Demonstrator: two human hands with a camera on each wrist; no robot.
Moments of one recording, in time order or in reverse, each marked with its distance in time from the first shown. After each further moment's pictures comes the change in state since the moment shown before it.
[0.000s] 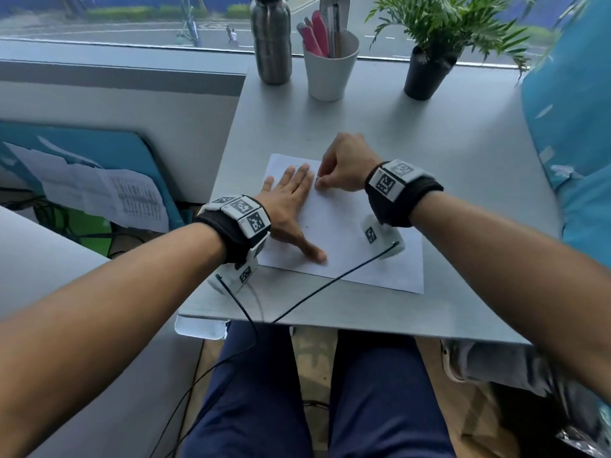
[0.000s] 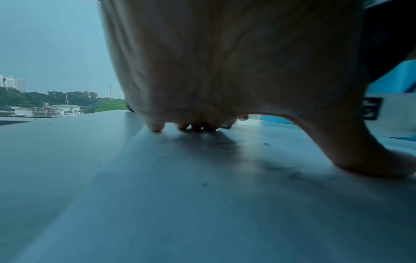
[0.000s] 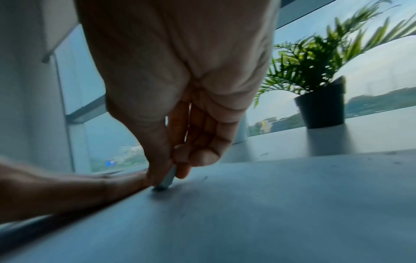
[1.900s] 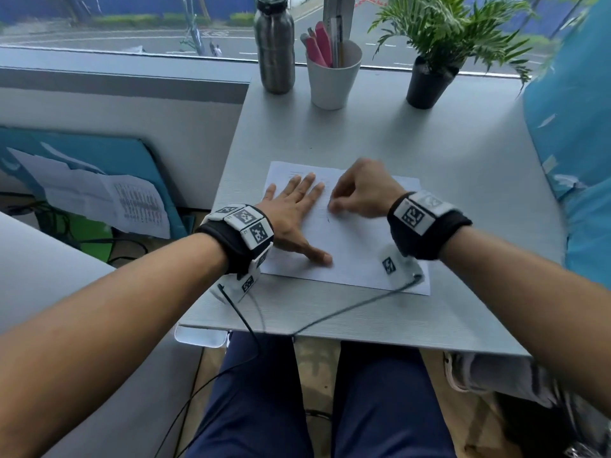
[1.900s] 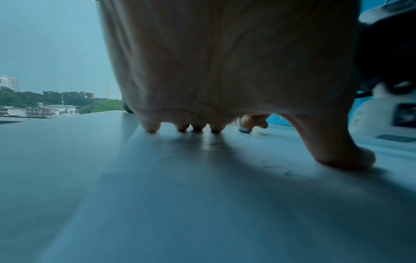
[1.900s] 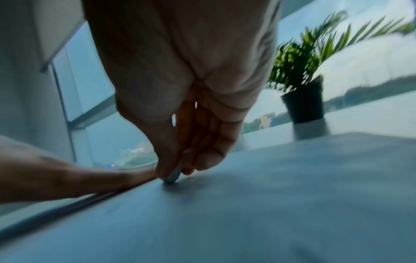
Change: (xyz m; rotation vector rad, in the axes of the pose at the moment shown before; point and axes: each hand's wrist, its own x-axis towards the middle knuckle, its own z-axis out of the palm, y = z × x) left_hand 0.004 -0.004 0.003 0.018 -0.001 0.033; right_hand -0.022 0.019 0.009 0.080 0.022 0.022
